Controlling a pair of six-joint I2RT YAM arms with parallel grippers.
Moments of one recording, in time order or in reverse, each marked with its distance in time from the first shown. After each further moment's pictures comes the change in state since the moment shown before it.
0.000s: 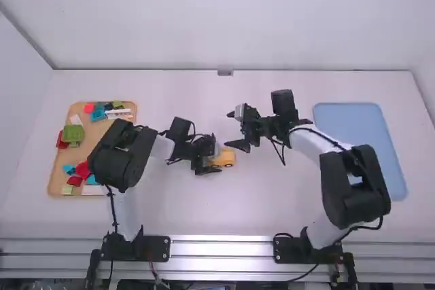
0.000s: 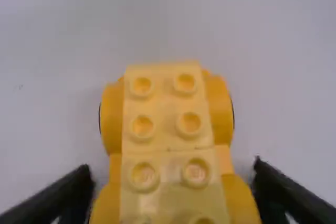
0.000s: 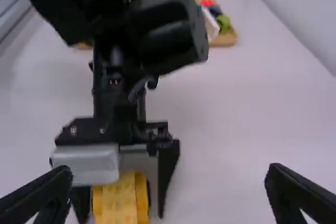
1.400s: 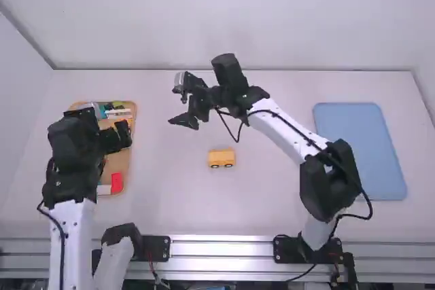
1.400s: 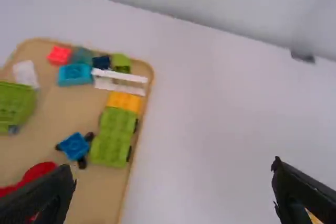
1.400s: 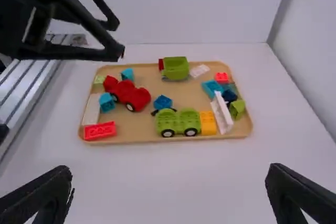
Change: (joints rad) left arm 0.588 -1.234 0.003 -0.730 -0.745 -1.132; right arm 0.340 0.145 0.600 -0.223 0.183 0.325
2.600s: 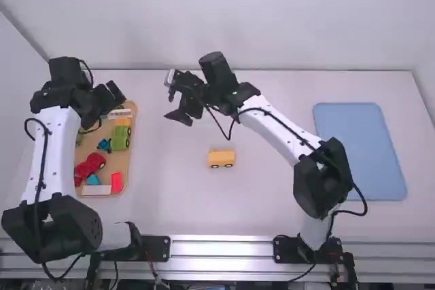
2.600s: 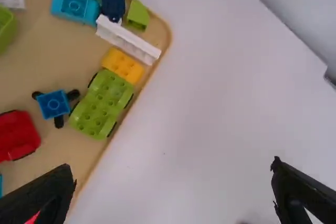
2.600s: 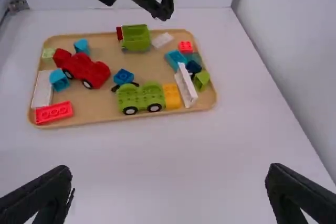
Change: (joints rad) left arm 0.000 0.675 0.612 -0.381 0.003 -0.332; right arm 0.047 0.038 0.092 -0.110 0.267 -0.031
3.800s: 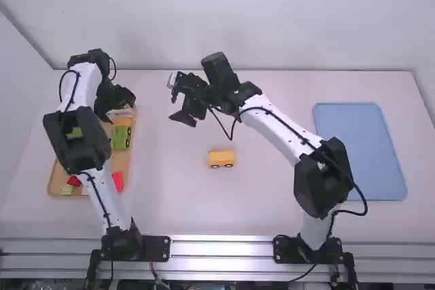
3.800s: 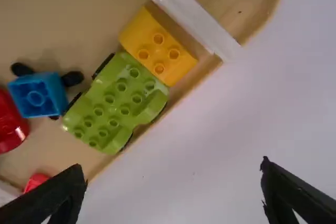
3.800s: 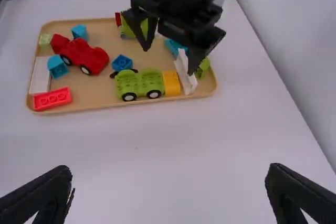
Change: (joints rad) left arm -0.027 0.758 0.565 -0.351 -0.111 -0.152; right arm -0.014 0.000 0.000 -0.056 0.023 -0.034
